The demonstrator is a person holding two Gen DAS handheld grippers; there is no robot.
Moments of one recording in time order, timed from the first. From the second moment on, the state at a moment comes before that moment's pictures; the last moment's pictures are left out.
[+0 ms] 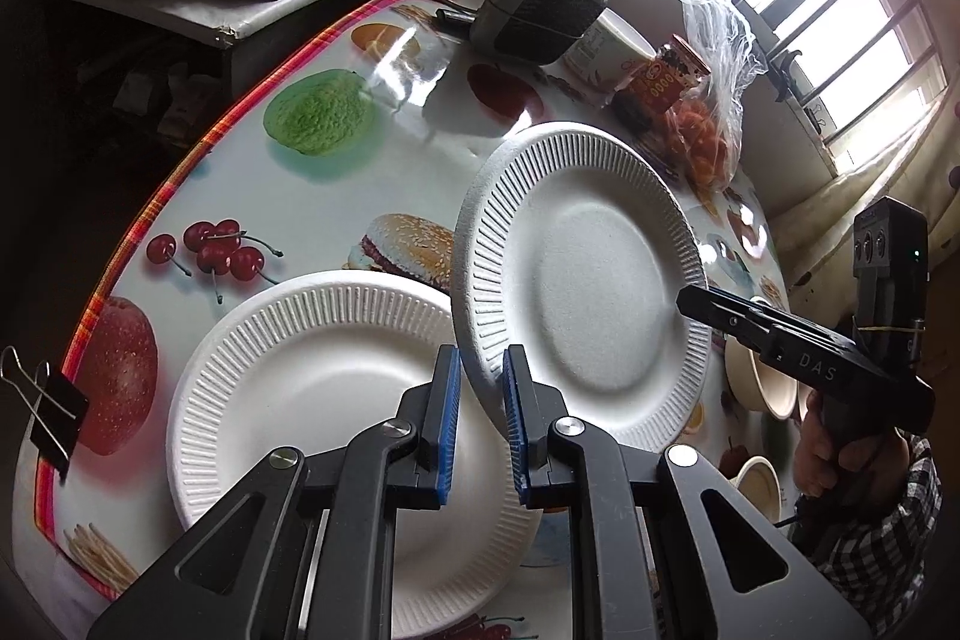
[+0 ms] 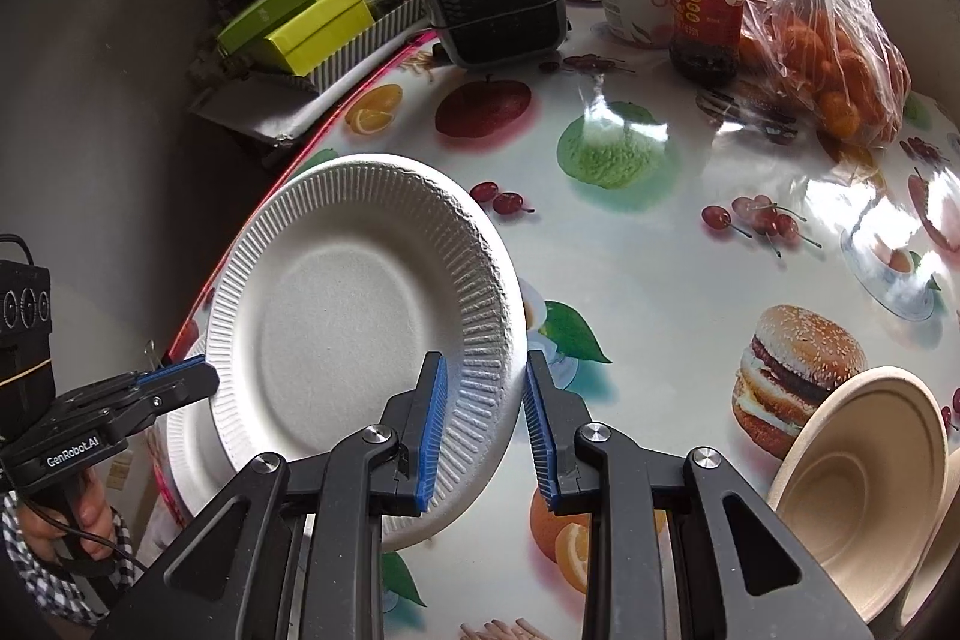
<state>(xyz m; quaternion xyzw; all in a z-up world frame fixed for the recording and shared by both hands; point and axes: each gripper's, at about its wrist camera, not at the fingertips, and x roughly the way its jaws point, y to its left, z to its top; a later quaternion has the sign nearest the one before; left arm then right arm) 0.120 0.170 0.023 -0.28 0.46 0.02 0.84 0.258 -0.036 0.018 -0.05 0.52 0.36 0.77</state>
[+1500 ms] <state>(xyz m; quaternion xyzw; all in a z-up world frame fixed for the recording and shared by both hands) 0.027 0.235 -0.011 -0.30 0.47 0.08 0.83 0.170 0.040 -0.012 -0.11 0.54 0.42 0.72</state>
